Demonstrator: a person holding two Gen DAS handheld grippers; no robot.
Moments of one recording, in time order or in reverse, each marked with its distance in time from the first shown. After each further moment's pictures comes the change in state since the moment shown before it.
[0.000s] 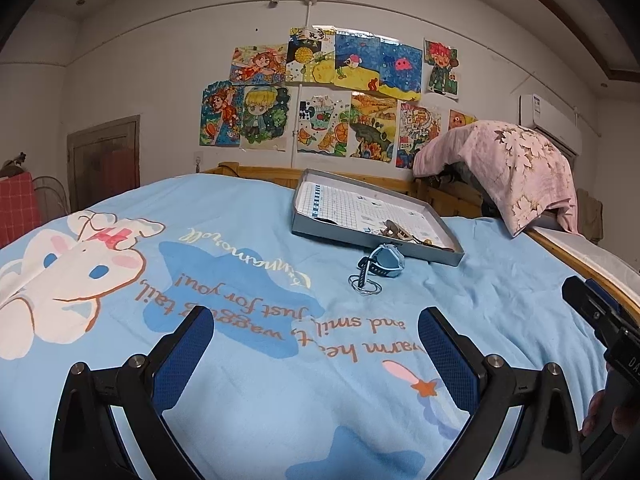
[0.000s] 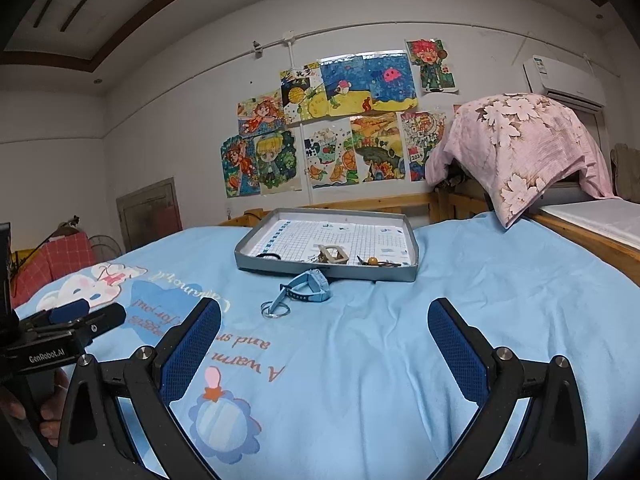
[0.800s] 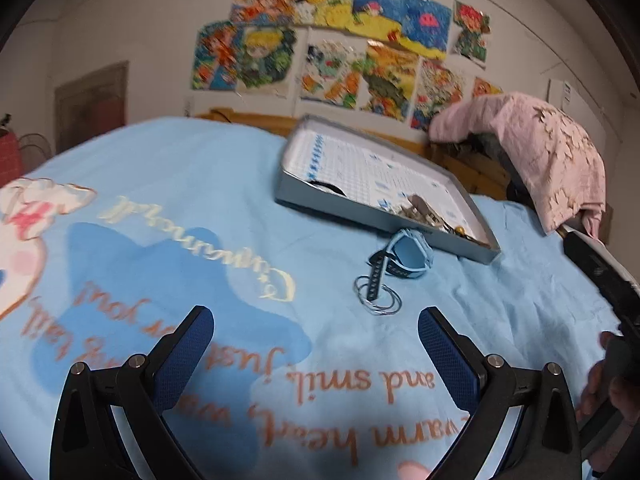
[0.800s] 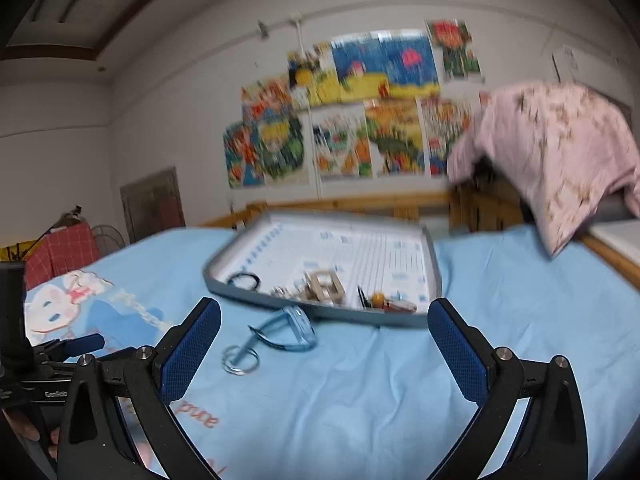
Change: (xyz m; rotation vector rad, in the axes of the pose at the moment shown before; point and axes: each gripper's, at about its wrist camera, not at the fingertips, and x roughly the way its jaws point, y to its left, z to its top) left arm 0.146 -0.009 0.023 -0.073 0.202 -0.031; right arm 0.143 -0.019 0.040 -0.023 0.083 0.054
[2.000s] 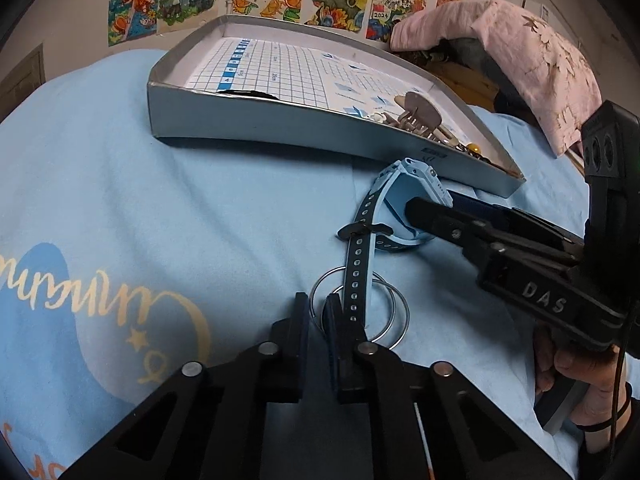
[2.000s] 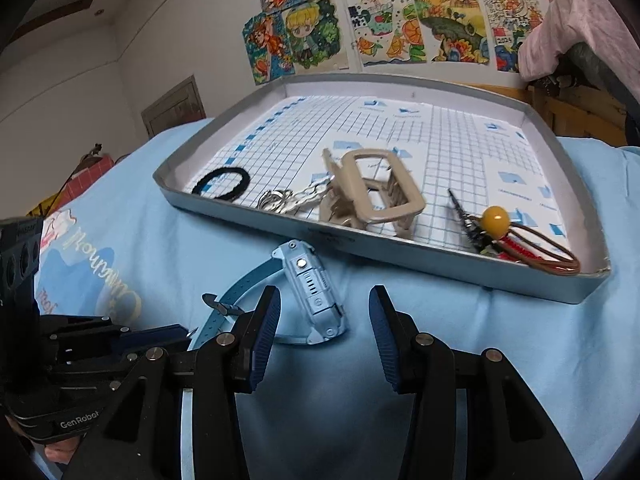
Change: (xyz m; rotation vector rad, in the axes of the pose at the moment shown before) left arm 0.128 -0.028 0.009 0.165 0.277 -0.102; right arm 0.186 0.024 -0.046 -0.021 0.366 0.189
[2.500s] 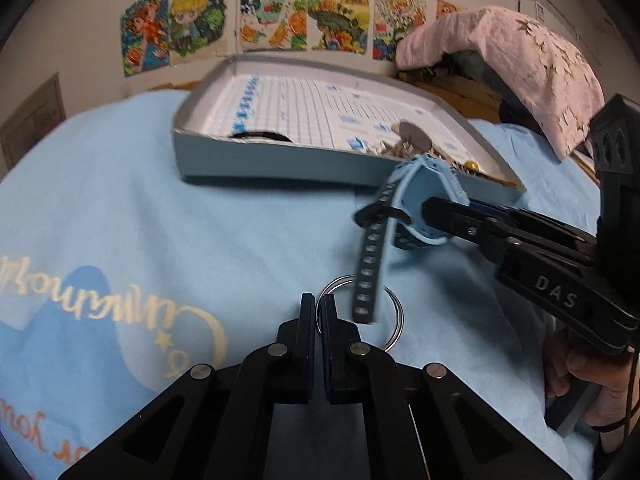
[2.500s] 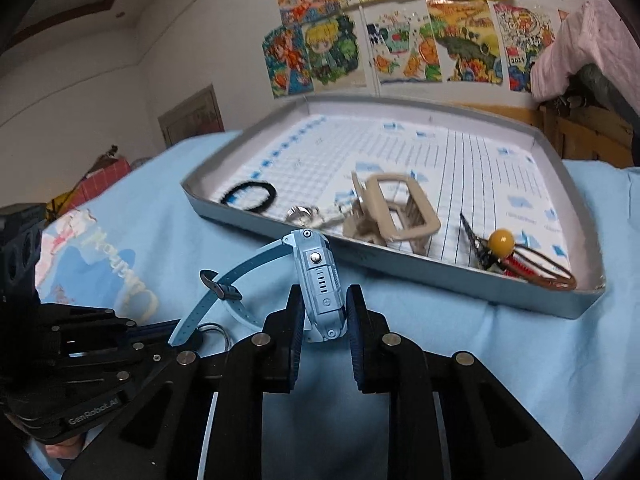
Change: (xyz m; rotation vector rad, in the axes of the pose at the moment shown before) left arm -0.032 -0.007 0.001 0.024 -0.099 0.094; right arm -0.029 0.005 0.000 -0.034 -0.075 0.051
